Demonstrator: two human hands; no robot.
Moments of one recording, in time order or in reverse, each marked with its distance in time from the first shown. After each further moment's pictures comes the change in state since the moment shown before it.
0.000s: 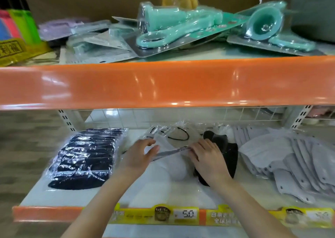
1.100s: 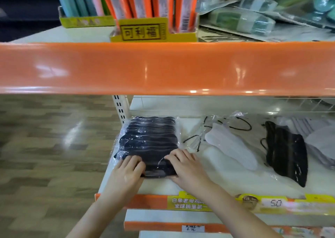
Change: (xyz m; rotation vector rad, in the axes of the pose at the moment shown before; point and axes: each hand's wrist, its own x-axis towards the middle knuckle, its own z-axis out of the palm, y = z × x) left_hand -0.059 -0.246 -0.121 0.556 0.199 0.597; right_hand 0.007 -0.244 0.114 0.030 -0.431 -0.168
